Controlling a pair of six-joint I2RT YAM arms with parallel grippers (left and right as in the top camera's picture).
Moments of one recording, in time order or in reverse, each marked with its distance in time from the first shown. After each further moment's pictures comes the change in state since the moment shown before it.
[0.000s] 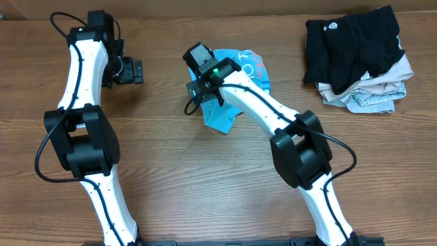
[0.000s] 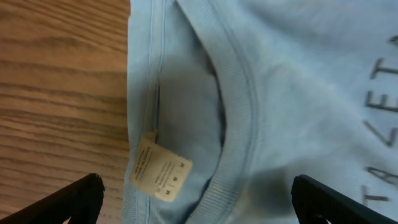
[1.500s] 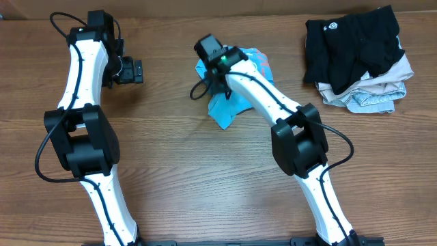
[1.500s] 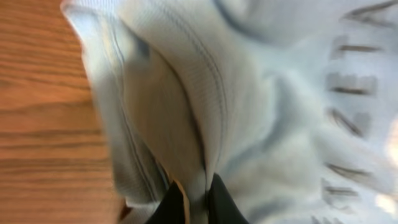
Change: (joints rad) left arm -0.002 0.000 0.000 0.004 0.000 -0.011; right arm -0.081 0.106 0.207 -0.182 -0.019 0.118
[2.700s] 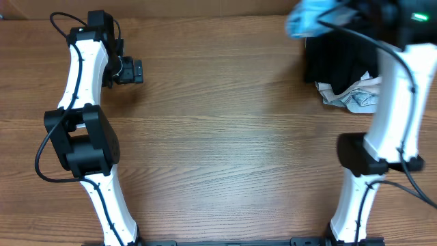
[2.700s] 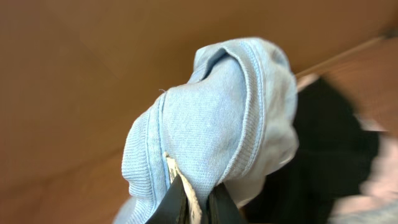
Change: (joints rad) left arm 0.000 0.000 0.000 0.000 0.000 0.000; right arm -0.512 -0.246 0.864 -0.455 -0.029 0.060
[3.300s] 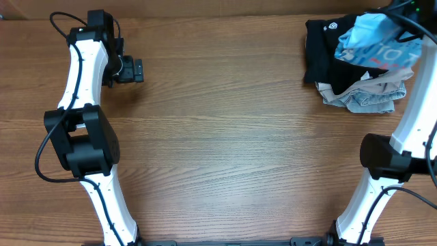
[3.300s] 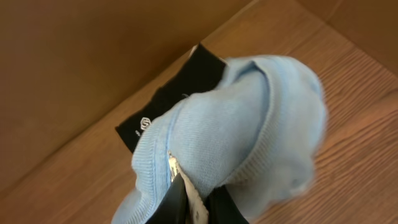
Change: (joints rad) left arm 0.000 0.000 0.000 0.016 0.012 0.000; right arm -0.212 -0.041 -0.233 -0.049 0.050 0.022
